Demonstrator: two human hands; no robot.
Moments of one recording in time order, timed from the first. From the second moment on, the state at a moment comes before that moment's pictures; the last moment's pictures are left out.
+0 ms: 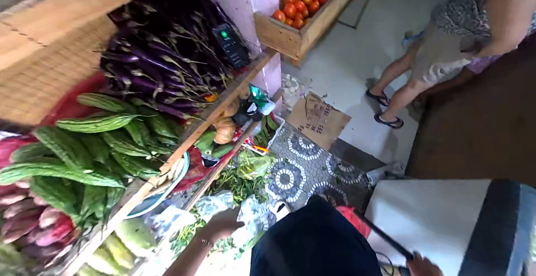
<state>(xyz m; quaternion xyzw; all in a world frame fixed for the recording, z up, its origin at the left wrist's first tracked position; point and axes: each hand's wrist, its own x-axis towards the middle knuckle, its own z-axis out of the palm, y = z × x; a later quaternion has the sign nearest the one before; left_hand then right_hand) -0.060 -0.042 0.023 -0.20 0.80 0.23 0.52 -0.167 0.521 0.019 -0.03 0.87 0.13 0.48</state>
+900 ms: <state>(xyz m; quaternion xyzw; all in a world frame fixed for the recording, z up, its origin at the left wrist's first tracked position) -0.314 0.105 -0.042 -0.53 0.24 0.81 0.07 -0.461 0.261 0.051 -0.55 0.70 -0.25 0.38</state>
